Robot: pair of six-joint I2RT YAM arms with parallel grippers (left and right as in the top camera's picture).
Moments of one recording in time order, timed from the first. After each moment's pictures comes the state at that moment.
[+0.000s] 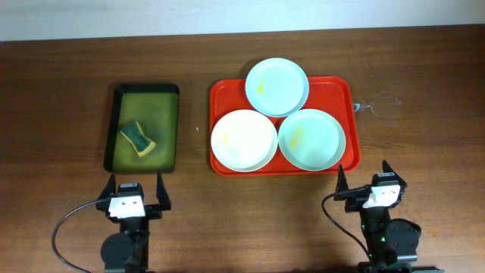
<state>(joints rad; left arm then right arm) -0.02 0.01 0.01 -0.08 -0.10 0.04 0.00 0.01 0.01 -0.07 -0.03 -0.07</state>
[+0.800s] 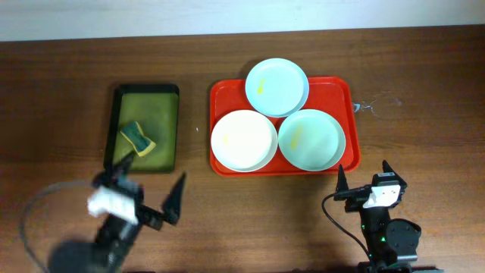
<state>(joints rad) -0.02 0.31 0.64 -0.34 0.41 0.01 0.00 0.01 0.01 -0.07 -0.03 -0.06</state>
